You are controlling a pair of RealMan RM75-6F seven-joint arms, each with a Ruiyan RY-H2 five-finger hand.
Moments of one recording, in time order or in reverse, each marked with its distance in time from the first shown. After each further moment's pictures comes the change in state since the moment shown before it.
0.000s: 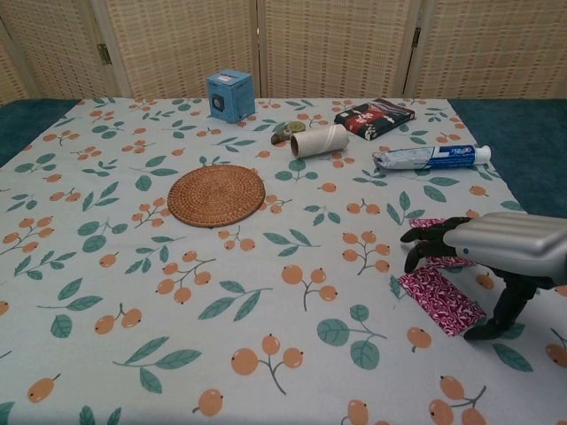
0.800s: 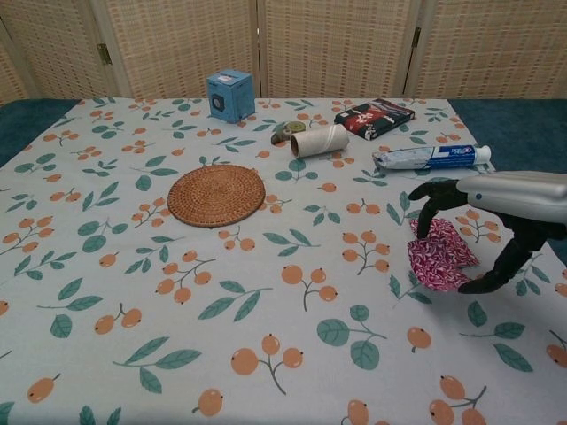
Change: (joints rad) left arm -0.003 -0.001 0.002 0.004 0.006 -0.006 -0.003; right arm -0.023 0.074 0.080 -0.087 0.026 0.058 0.122
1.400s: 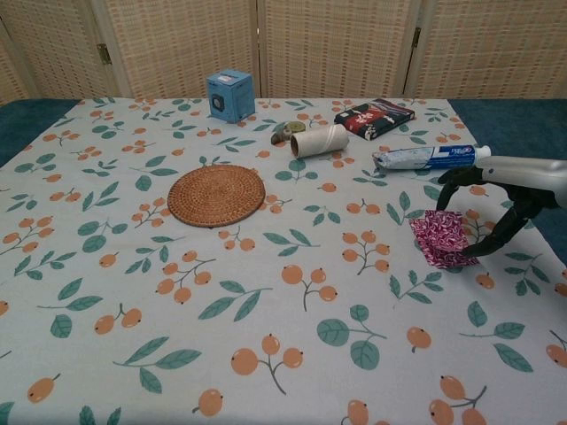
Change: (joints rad) left arm -0.006 -0.002 -0.004 0.000 -0.004 -0.008 0.006; right arm 0.043 -0.064 0.088 0.189 0.234 -0.102 0.104
